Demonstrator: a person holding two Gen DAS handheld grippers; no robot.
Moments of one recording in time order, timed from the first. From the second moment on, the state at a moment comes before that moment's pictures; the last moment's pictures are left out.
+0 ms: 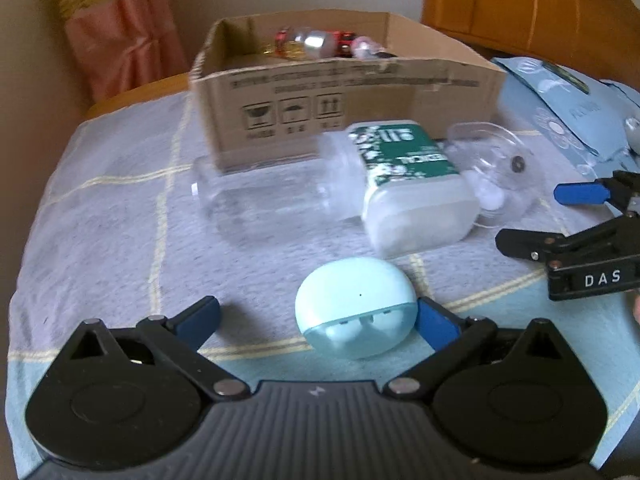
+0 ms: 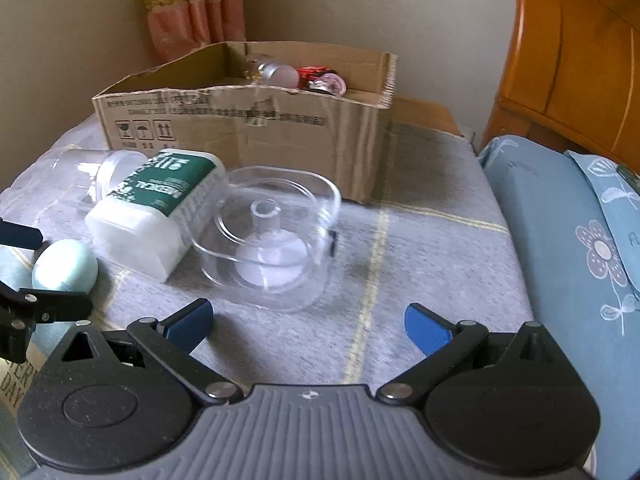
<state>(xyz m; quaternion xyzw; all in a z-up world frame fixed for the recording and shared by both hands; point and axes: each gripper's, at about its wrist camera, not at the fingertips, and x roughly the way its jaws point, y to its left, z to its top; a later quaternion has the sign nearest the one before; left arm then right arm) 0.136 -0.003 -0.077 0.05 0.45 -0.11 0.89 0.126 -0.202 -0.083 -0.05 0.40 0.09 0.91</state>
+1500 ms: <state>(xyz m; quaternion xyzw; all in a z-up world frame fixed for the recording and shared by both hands) 0.131 -0.022 -0.073 0.03 0.43 -0.06 0.90 0.167 -0.189 -0.088 -0.03 0.38 0.06 0.92</state>
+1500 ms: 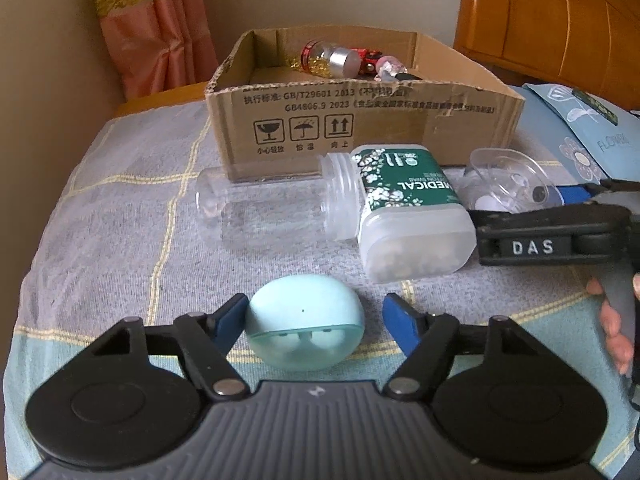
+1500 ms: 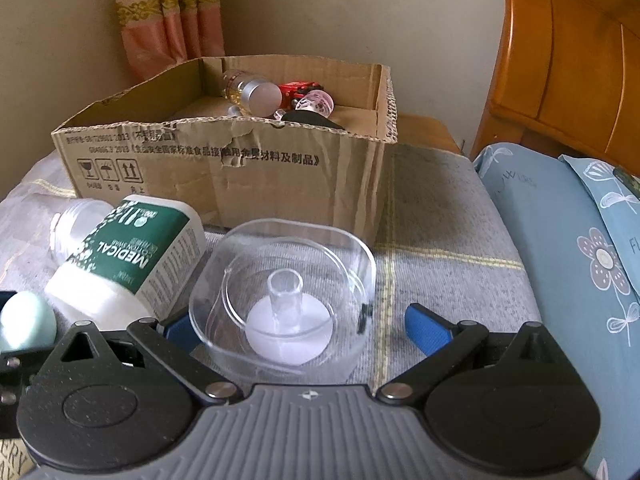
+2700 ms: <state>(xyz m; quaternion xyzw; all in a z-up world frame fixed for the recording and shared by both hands) 0.124 -0.014 -0.068 0.04 0.43 -0.08 0.90 0.163 -0.193 -0.072 -0.05 0.40 0.08 0.91</state>
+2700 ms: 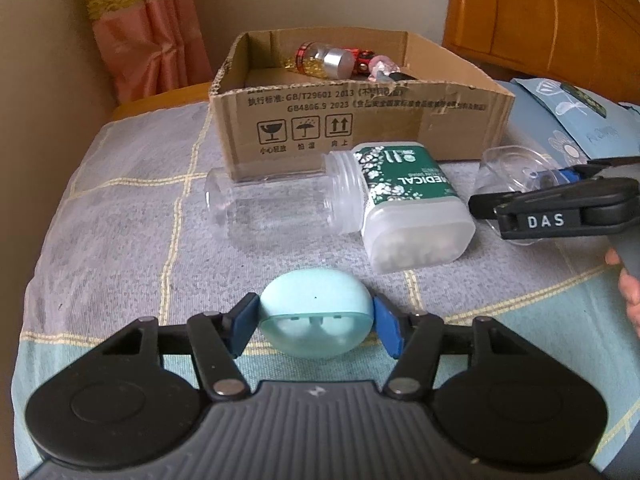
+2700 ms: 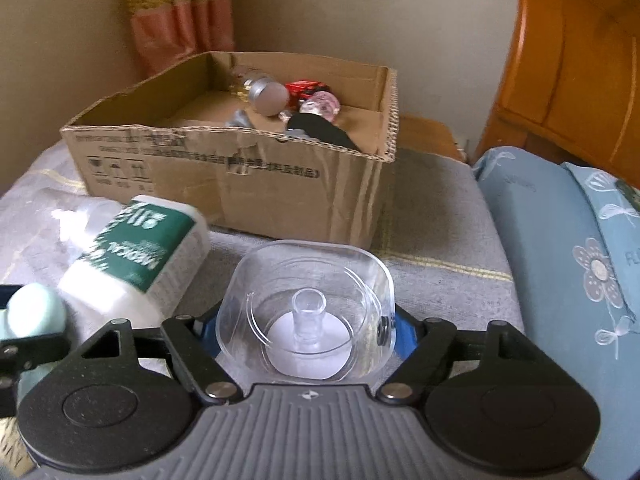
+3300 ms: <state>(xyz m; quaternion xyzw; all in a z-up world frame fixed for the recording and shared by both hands) 0.119 -0.010 -0.041 0.09 0.43 -0.14 0.89 0.135 -0.202 -0.032 -0.08 0.39 0.15 0.91</state>
